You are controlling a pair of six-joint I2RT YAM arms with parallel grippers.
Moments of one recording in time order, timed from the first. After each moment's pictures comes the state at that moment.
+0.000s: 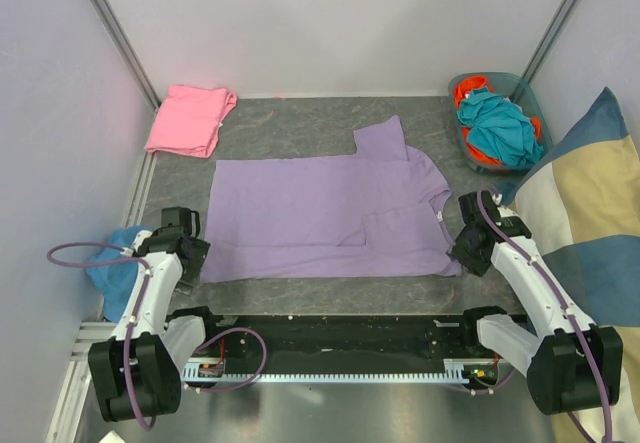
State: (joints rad) left arm 0.14 0.95 0.53 -0.86 -0.34 -1.12; right arm 0.12 1.01 0.68 -0.95 0.25 0.81
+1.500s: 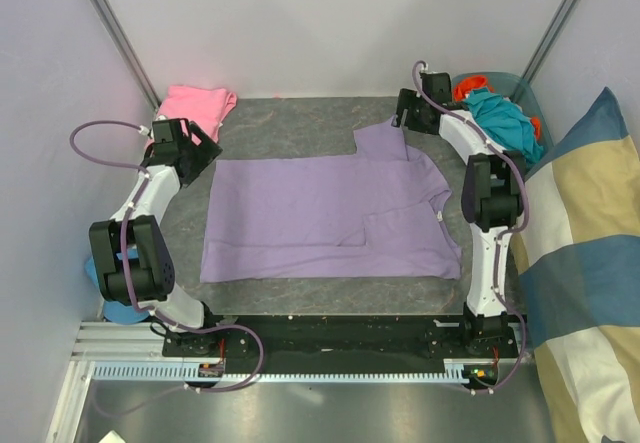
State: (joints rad) left arm 0.13 1.59 1.13 -0.27 0.01 -0.66; right arm 0.12 2.20 1.84 -0.39 -0.03 0.33
